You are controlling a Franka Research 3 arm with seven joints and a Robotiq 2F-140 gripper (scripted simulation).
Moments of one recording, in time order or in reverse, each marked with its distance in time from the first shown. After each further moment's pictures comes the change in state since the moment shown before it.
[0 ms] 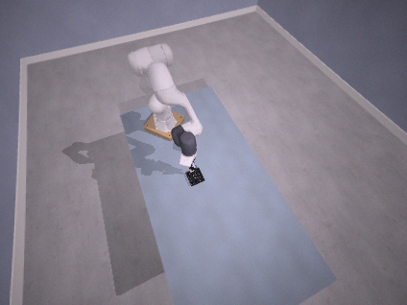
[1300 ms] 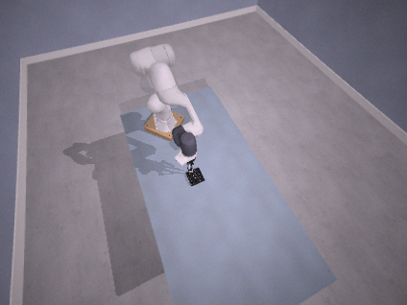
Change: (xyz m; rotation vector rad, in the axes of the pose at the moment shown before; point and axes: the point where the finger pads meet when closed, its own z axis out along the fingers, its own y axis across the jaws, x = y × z) arm 0.000 0.000 0.004 -0.001 0.001 0.574
